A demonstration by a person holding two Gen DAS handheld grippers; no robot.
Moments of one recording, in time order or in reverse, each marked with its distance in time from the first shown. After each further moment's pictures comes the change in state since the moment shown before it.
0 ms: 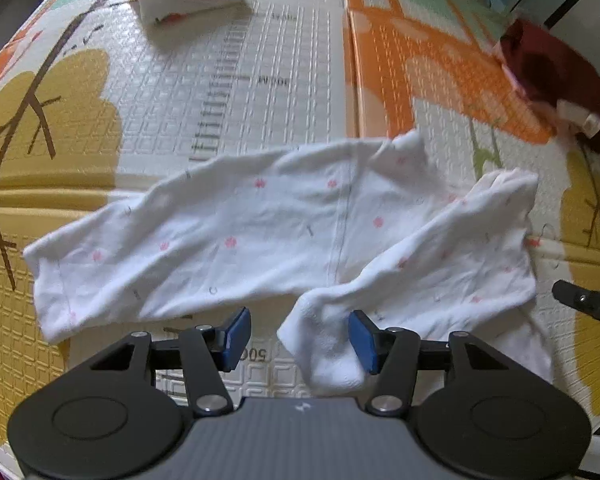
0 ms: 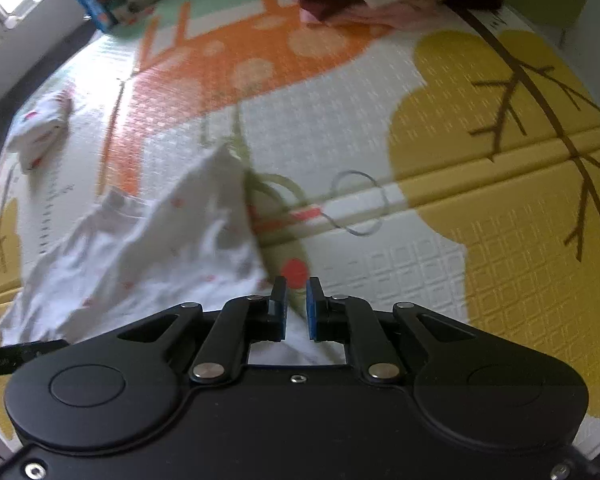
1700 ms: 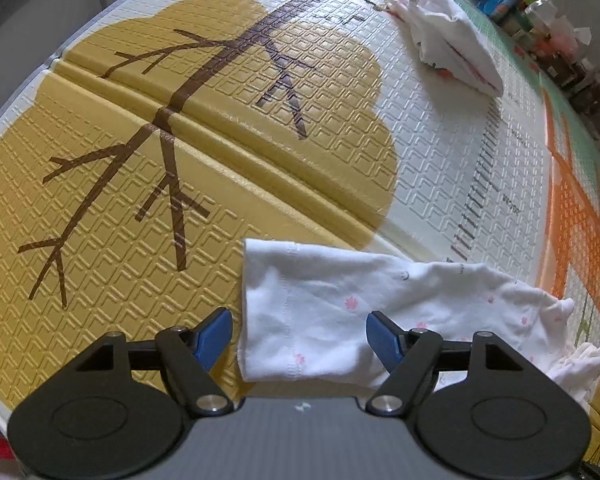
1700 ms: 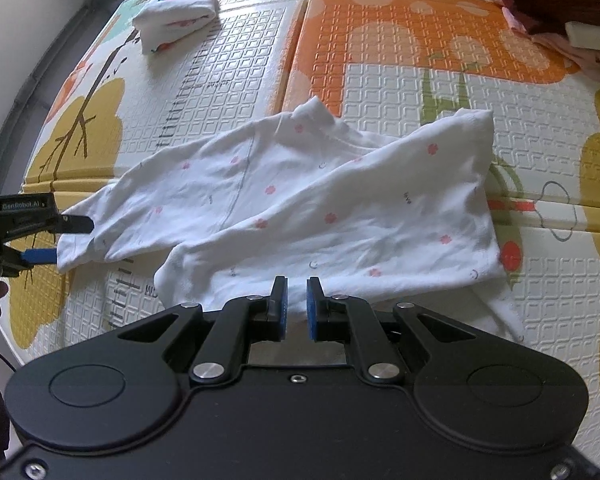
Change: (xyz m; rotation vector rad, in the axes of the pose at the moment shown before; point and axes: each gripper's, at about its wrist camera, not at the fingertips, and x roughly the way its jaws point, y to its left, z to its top) left arm 0.000 0.170 -0.006 -0.486 -0.073 0.040; right arm 0.019 0.141 -0.034 -0.300 0.123 0.108
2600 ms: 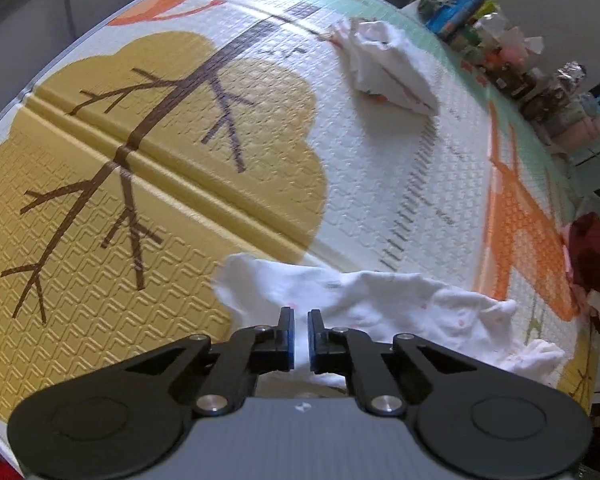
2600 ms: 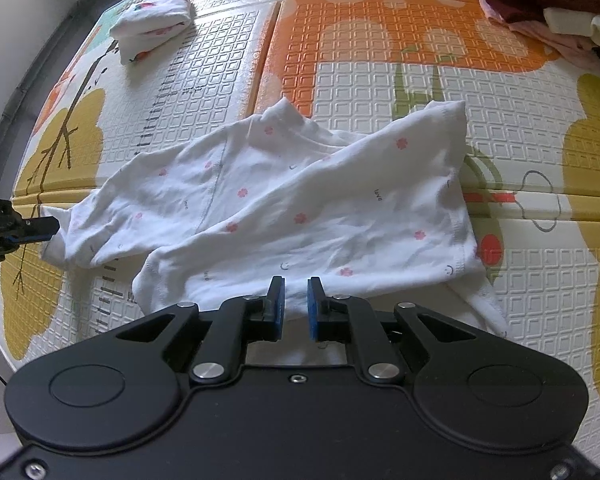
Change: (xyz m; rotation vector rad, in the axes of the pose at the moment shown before) left arm -0.034 -0.030 -0.004 0.068 -0.067 -0.107; right arm -0.003 -0.016 0.000 0.039 -0.011 -0.018
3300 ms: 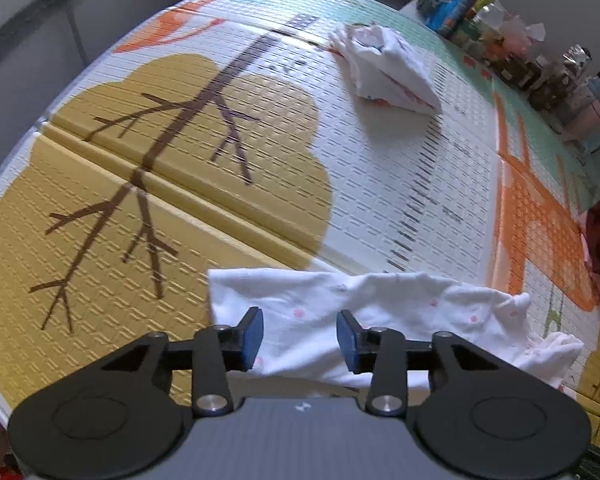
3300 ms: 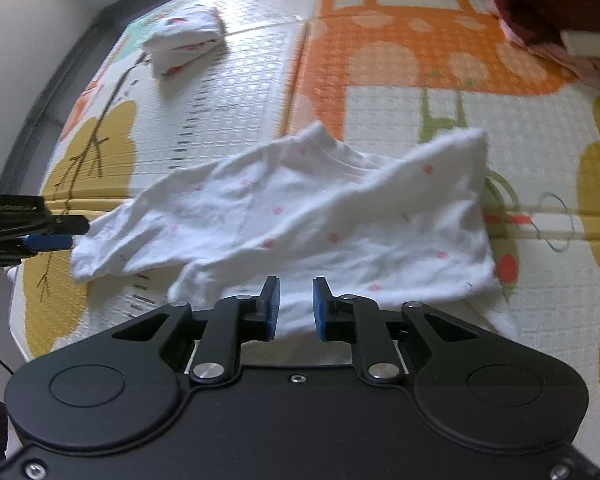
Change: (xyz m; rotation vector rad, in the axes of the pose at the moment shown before) left arm -0.011 -0.005 0.001 0.028 -0.022 0.106; right arm -0.015 0.020 0.006 -0.047 -0.043 0.069
